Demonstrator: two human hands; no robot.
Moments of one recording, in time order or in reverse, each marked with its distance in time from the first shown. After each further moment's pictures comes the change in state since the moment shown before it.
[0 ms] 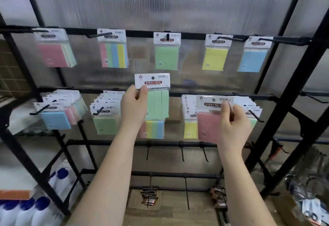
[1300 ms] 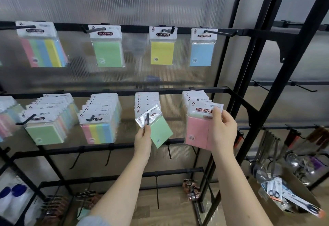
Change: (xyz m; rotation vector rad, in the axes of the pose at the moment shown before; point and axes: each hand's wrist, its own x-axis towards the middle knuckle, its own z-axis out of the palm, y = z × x) left_hand -0.095 -0.077 0.175 -0.294 -0.243 -0.501; right_hand 0.072 0.073 -0.094 0.034 -0.012 0.333
